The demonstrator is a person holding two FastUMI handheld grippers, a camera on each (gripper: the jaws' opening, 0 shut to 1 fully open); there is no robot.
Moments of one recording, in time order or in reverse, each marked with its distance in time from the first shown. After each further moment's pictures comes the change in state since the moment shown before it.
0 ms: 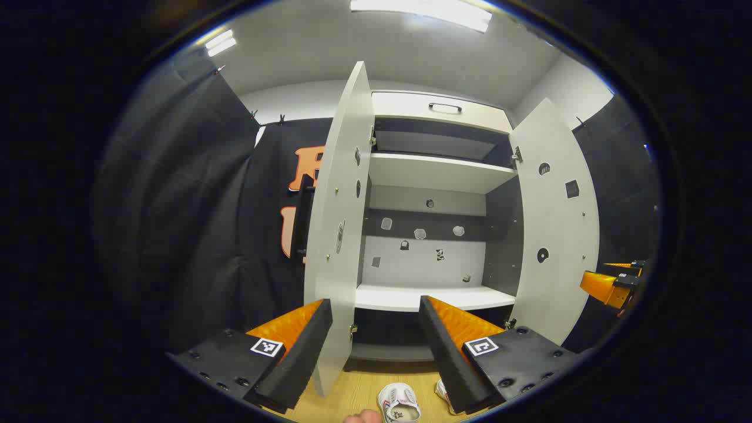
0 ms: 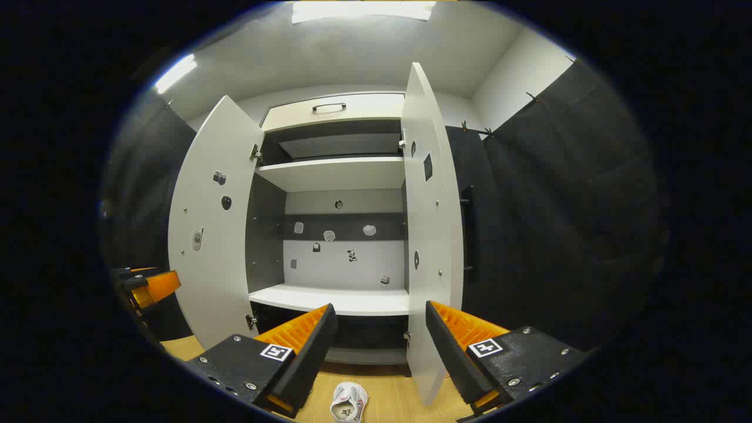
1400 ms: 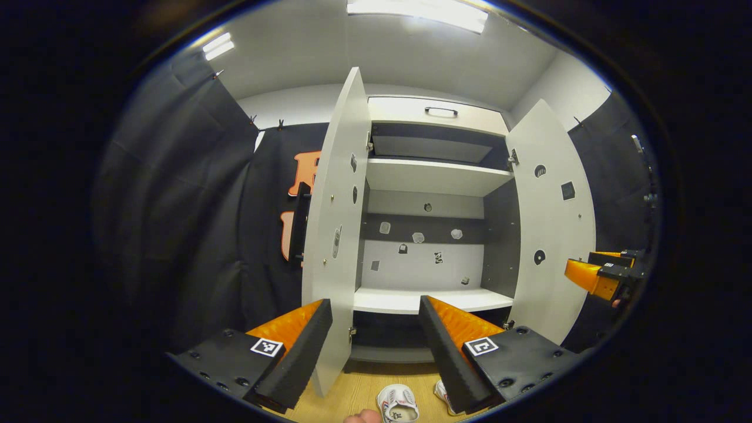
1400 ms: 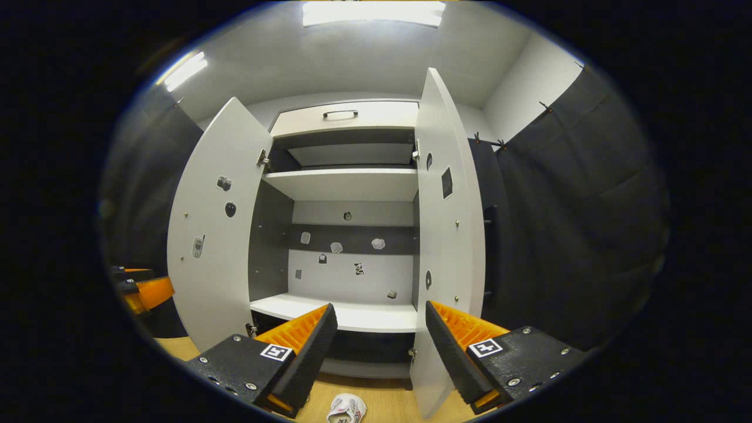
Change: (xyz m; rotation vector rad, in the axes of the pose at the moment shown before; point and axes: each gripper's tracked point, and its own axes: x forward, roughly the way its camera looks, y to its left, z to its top) left arm -0.006 -0.005 0.006 0.016 -0.026 0.002; right arm 0.039 0.011 0.004 -0.048 -0.047 0.040
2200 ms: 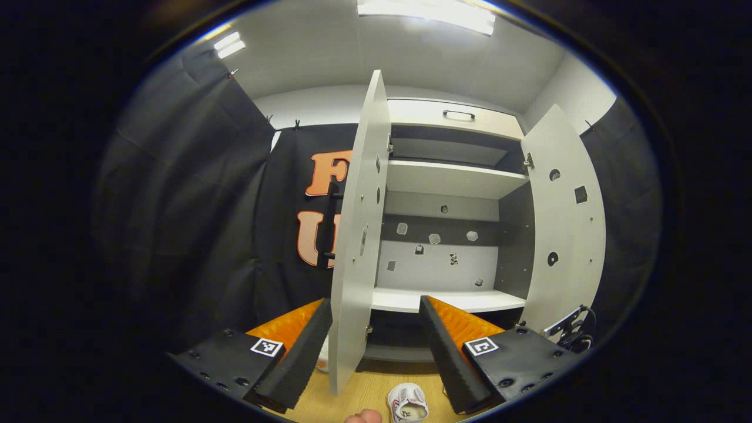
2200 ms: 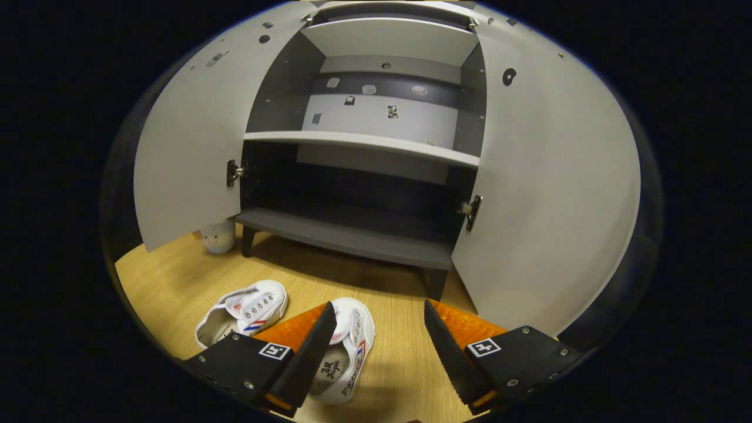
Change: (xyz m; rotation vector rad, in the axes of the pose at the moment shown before) left arm -0.014 0.031 -0.004 -0.020 -0.003 0.070; right arm 0.006 0.048 -0.349 -0.145 0.572 0.084
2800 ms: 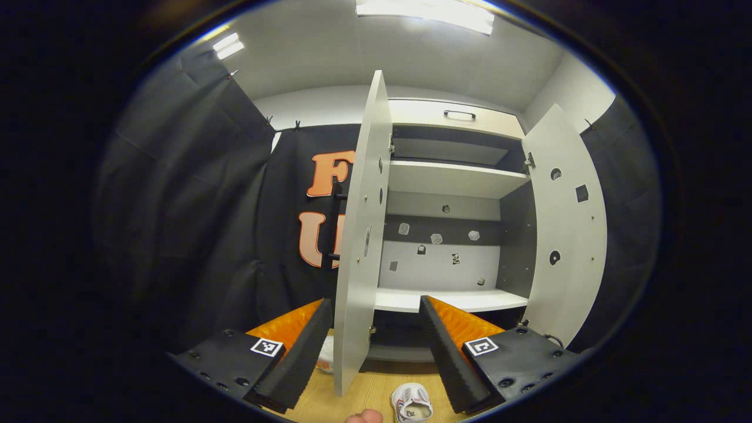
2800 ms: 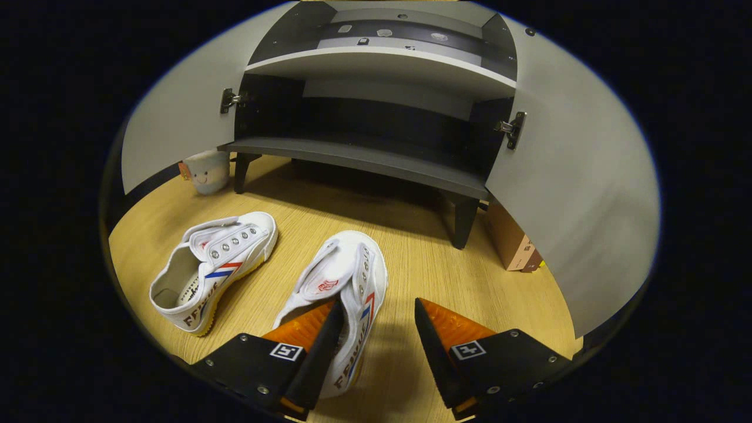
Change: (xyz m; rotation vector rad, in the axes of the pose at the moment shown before) left arm 0.000 0.004 0.001 0.009 -0.002 0.004; right arm 0.041 0.008 -0.083 -0.043 0.221 0.043
